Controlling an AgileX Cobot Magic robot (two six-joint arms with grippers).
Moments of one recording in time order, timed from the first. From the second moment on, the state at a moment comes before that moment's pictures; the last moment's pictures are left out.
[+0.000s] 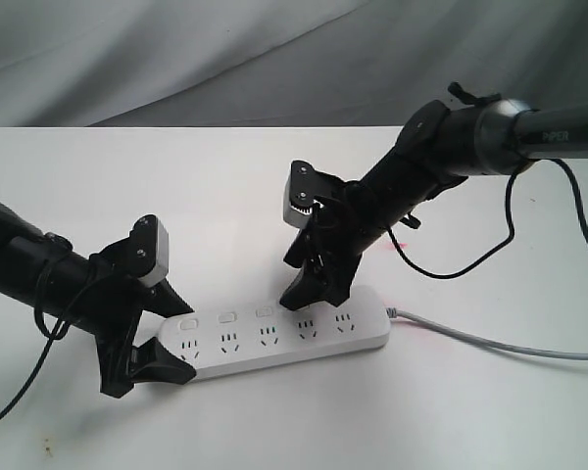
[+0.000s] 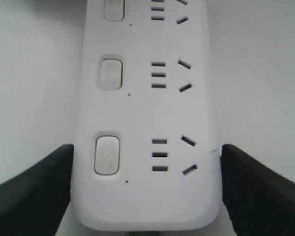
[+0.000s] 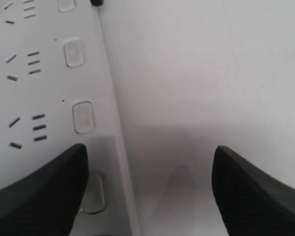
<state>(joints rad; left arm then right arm) -0.04 1.93 -0.84 -1.11 0.76 2.09 0.39 2.24 -1.50 0.81 0.91 -1.62</state>
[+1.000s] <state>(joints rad) -0.04 1.93 -0.84 -1.12 0.76 2.09 0.35 2.23 -1.50 0.80 0.93 -1.60</state>
